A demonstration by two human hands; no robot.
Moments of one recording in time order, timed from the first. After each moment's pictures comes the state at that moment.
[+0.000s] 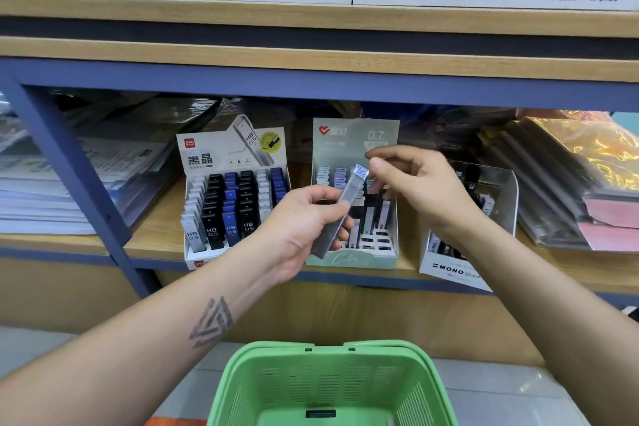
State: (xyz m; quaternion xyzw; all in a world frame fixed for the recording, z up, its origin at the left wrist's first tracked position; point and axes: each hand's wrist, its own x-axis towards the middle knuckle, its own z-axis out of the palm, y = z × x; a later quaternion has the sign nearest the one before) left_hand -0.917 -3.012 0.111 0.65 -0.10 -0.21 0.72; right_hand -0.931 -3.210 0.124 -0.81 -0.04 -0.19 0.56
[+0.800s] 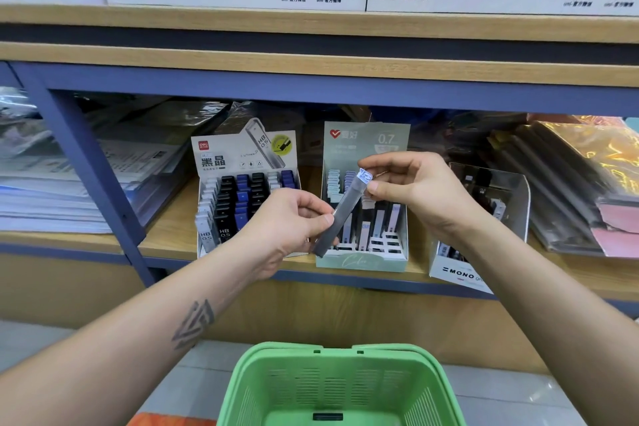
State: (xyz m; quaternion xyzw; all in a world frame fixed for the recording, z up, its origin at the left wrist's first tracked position) left_hand -0.912 -2.980 0.115 0.76 -0.10 -0.15 0.62; right_hand -0.933 -3.196 0.130 -0.76 -0.10 -0.12 0.63
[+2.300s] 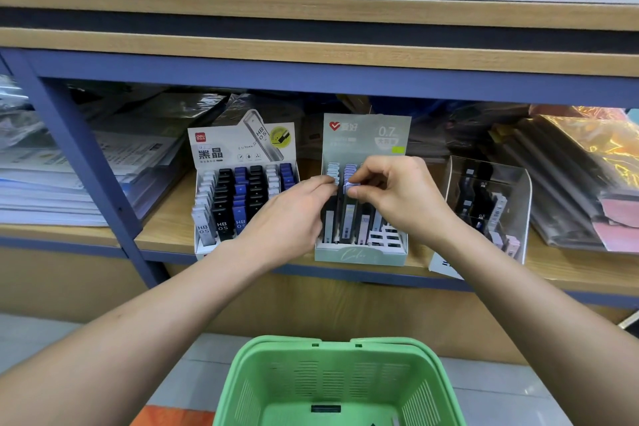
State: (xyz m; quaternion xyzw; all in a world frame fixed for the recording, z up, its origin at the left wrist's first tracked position) left_hand -0.886 -2.981 0.091 0.91 -0.36 0.11 0.15; right_hand -0.921 -3.178 0.113 -0.90 -0.11 -0.25 0.34
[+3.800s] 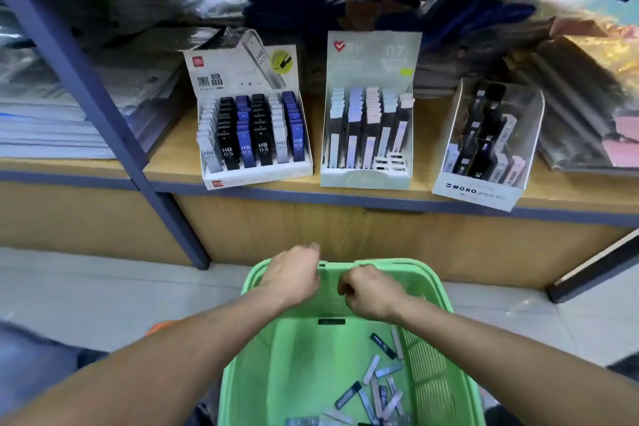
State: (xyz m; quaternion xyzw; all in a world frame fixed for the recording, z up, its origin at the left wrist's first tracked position) left_hand -0.976 -2.965 -0.060 0.96 -0.23 -0.14 0.07; right_hand -1.017 -3.123 -0.099 -0.97 -0.02 0.20 0.16
